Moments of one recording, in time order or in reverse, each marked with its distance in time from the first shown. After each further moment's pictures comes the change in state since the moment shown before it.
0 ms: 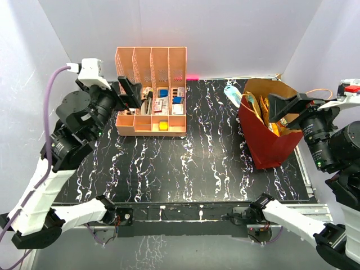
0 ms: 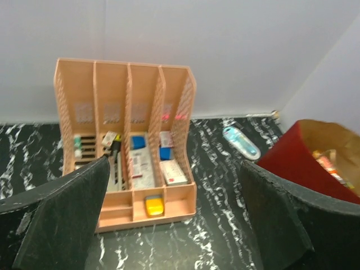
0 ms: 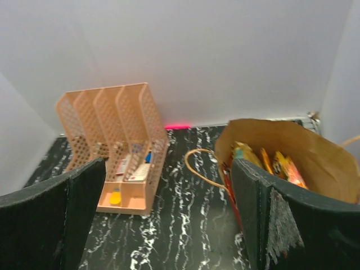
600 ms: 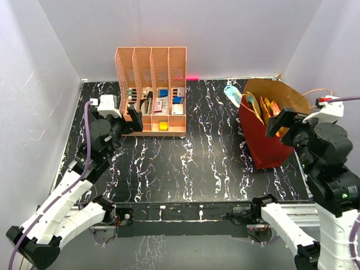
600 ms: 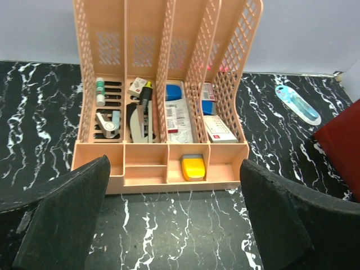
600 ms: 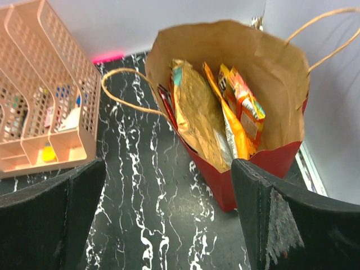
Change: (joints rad) left arm 0.171 -0.226 -0.718 0.351 0.061 -0.013; right arm -0.430 -0.086 -0.191 -0.245 -0.207 0.077
